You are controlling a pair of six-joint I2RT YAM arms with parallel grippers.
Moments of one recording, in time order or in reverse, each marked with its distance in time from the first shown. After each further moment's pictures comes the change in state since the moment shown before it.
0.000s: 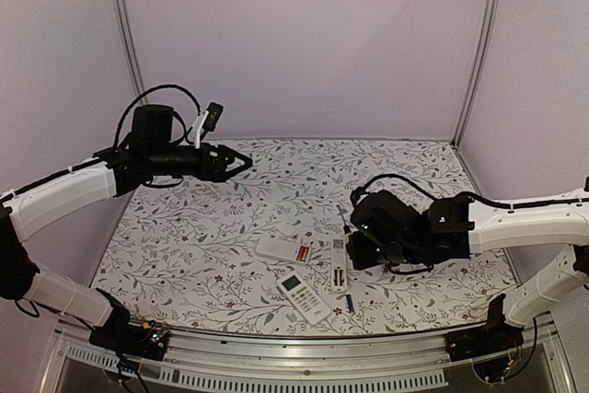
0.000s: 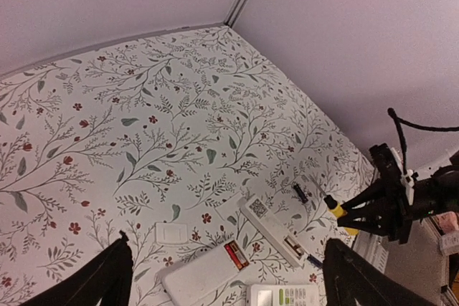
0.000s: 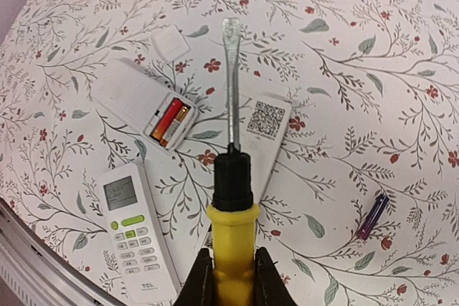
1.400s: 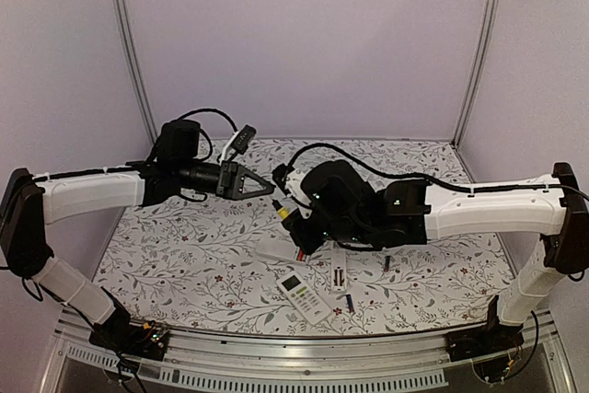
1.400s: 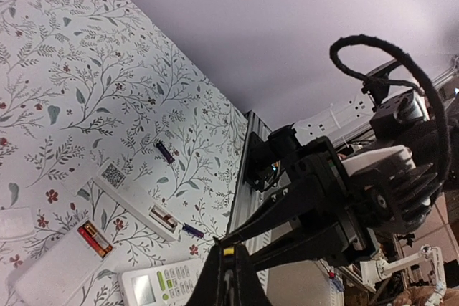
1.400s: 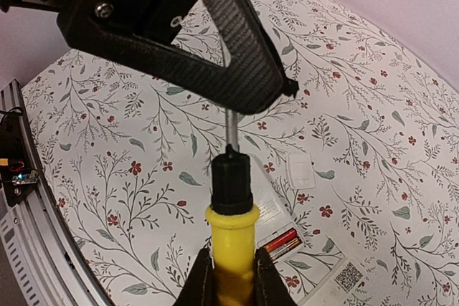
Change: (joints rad) left arm -0.100 0.160 -0.064 0.277 0.450 -0.257; right arm 0.035 0.231 0.352 0.216 -0.078 -0.542
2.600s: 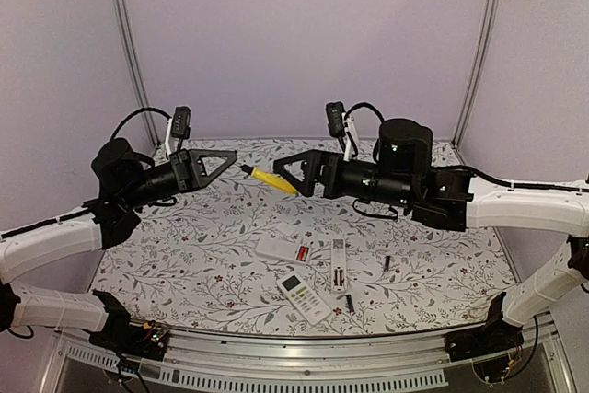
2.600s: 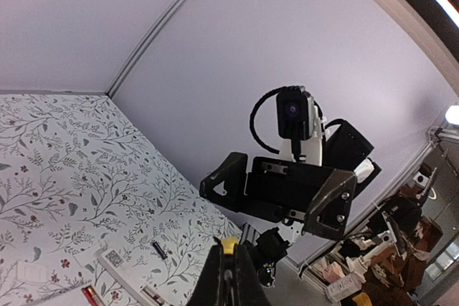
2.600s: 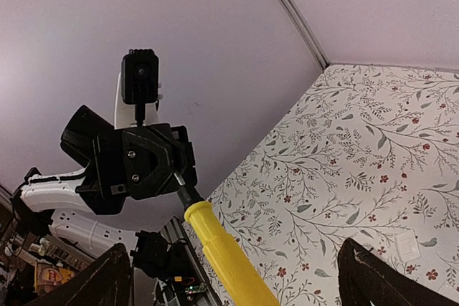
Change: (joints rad) left arm 0.021 -0.416 -0.310 0.446 -0.335 -0.320; right arm -0.169 -0.212 -0.191 0.523 -0.362 0.376
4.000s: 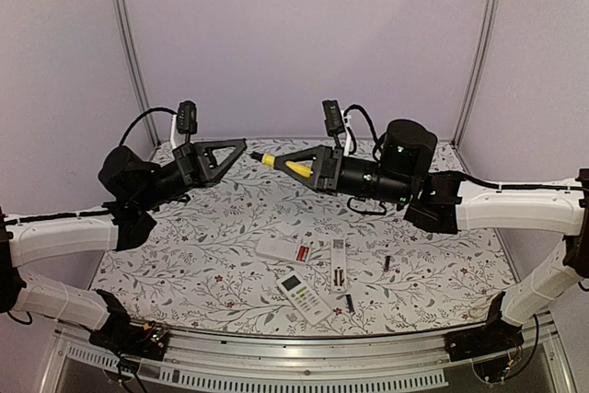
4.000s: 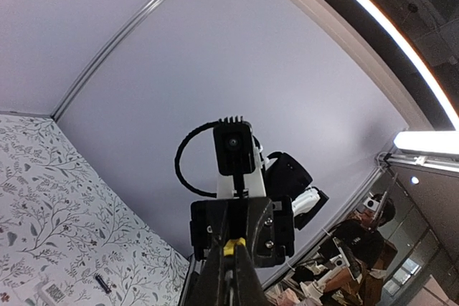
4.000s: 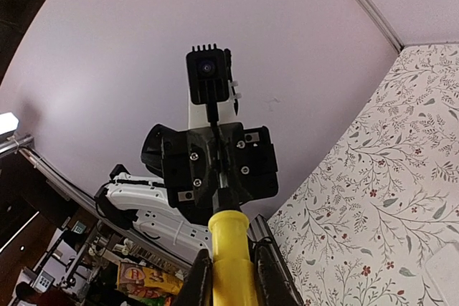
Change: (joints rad) left arm -0.117 0.127 -0.027 0.396 -0.095 -0.216; right arm -0.019 0.040 -0.046 0.269 -0.249 0.245
